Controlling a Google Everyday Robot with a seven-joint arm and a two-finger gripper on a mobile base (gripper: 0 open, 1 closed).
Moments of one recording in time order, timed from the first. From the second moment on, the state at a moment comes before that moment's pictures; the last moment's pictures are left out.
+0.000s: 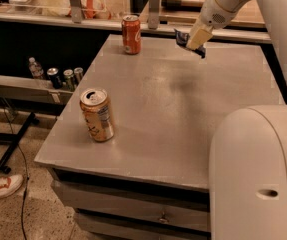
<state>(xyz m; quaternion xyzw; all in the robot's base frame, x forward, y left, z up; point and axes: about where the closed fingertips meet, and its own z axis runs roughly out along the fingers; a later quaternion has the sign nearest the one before) 0.753 -0.192 0.920 -0.59 0.76 -0.01 0.28</state>
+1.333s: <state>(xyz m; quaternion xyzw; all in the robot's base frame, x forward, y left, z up) 0.790 -0.139 0.927 -0.58 0.75 0.01 0.32</state>
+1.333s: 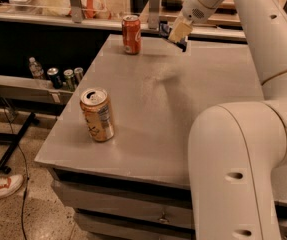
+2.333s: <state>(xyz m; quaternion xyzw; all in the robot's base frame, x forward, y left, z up) 0.806 -0.116 0.932 -0.50 0.79 -0.01 0.35</state>
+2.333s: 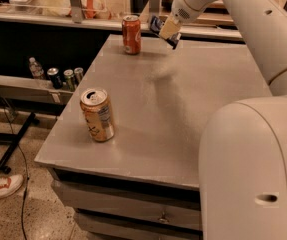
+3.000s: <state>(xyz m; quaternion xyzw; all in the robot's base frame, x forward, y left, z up) 0.798 -0.092 0.907 -0.50 0.79 0.01 0.35</state>
